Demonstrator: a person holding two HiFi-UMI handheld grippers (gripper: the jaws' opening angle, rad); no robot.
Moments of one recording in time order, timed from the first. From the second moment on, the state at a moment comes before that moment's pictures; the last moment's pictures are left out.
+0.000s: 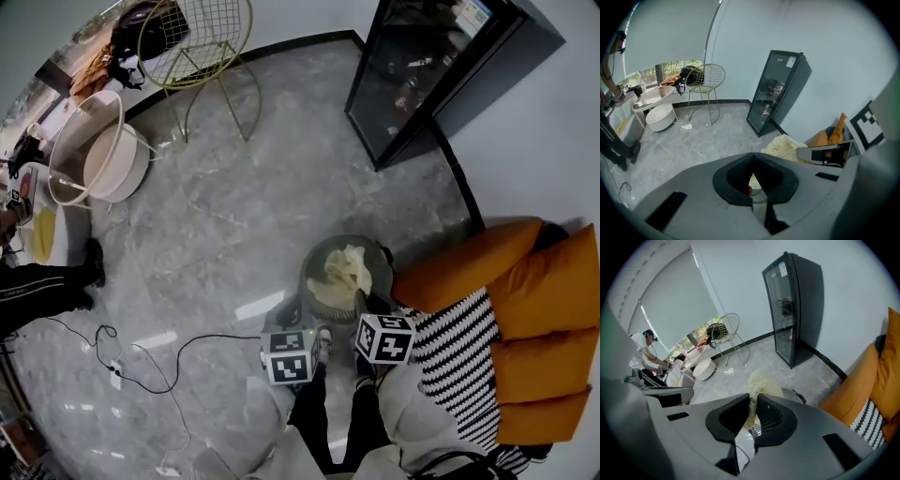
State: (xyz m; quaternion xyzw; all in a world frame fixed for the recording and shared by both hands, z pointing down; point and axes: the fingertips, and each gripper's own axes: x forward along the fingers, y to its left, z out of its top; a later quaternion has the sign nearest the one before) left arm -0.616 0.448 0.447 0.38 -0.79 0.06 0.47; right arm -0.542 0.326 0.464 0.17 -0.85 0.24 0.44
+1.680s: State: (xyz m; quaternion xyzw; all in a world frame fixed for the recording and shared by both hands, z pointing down) left arm -0.565 0.414 0.330 0.42 -0.82 0.05 0.40; right arm -0.472 0.266 0.332 0.22 -0.88 0.21 0.36
